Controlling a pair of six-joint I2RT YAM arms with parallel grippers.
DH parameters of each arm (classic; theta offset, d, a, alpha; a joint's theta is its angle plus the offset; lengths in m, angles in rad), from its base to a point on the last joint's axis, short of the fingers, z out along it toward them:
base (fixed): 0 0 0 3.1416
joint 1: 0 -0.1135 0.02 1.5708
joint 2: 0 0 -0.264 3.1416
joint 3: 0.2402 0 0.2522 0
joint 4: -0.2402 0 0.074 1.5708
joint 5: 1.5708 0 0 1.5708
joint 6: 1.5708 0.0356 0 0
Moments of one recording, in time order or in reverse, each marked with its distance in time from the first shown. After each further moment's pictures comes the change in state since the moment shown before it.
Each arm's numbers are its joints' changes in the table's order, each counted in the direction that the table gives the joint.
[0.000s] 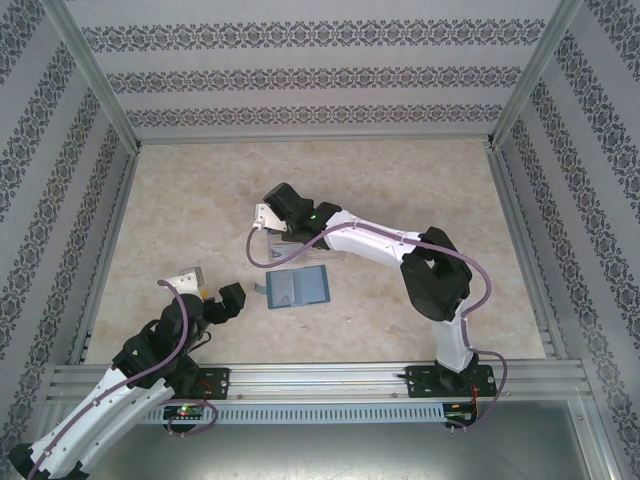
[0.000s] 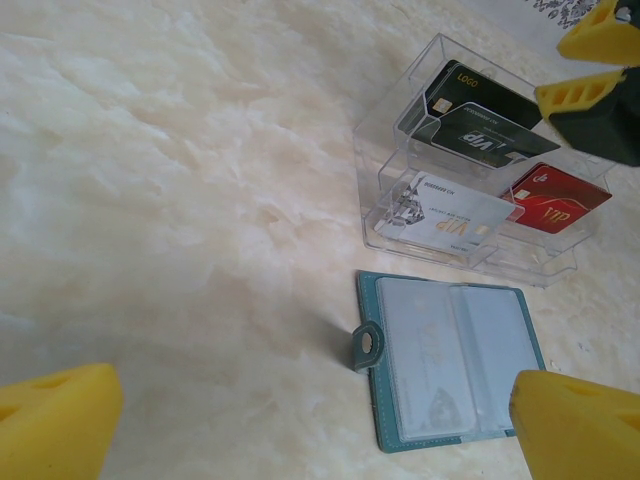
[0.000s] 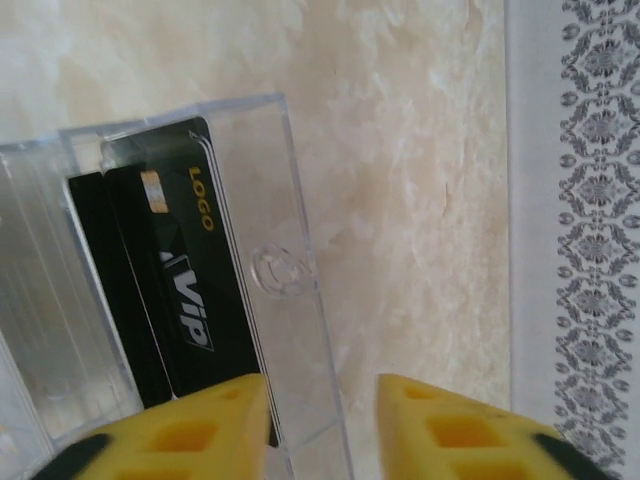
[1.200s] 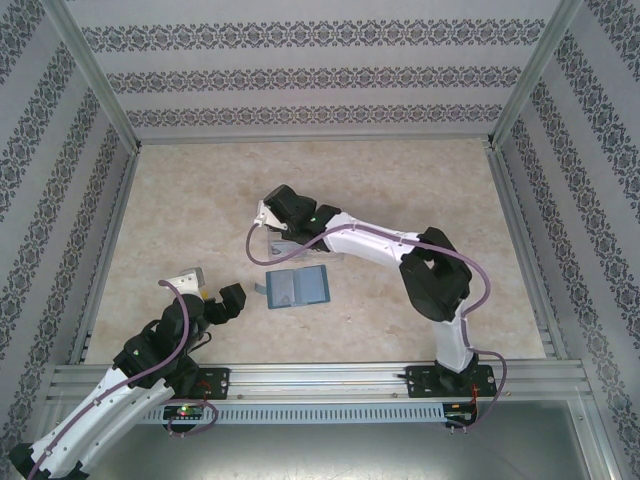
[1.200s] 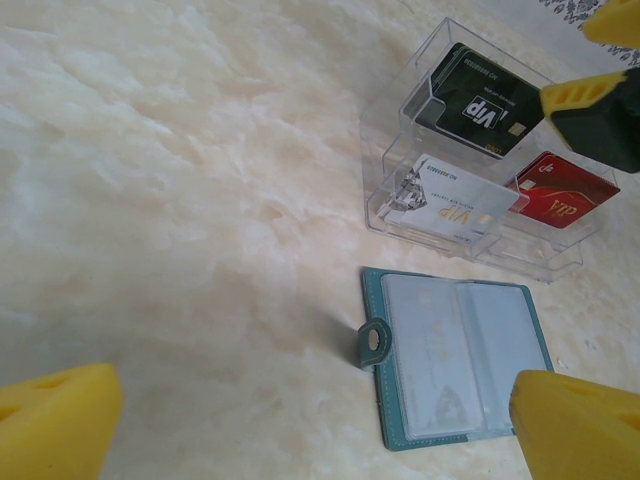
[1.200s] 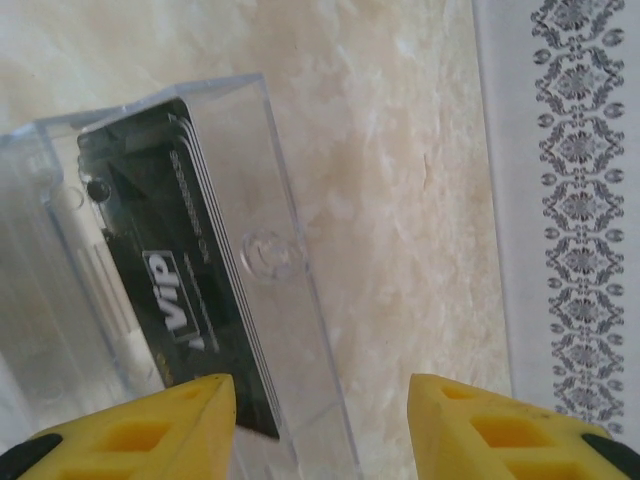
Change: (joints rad) left arm 0.000 0.000 -0.009 0.001 0.000 0.000; right arm -0.002 -0.016 -0.038 0.042 0.083 0.090
